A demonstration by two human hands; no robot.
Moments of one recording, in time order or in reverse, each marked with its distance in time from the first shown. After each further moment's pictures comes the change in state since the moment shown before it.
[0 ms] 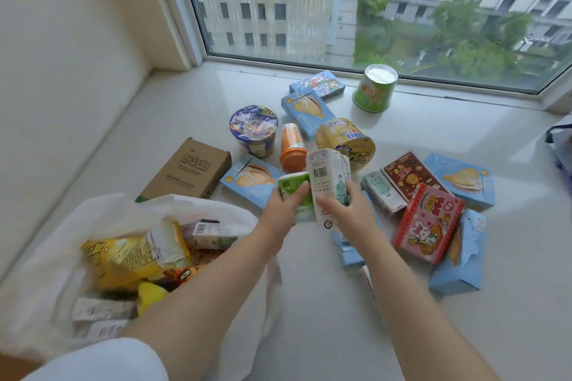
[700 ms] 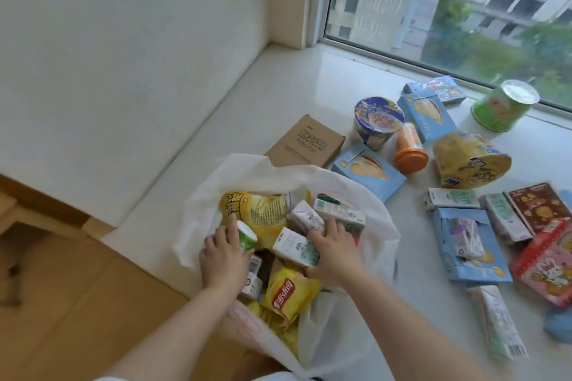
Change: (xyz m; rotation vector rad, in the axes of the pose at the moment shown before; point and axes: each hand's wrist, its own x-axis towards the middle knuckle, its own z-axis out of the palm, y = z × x) left_hand -0.110 -0.087 -0.316 1.414 0.590 -0.080; right_hand -0.064 0.021 0.250 -1.245 -0.469 -0.344
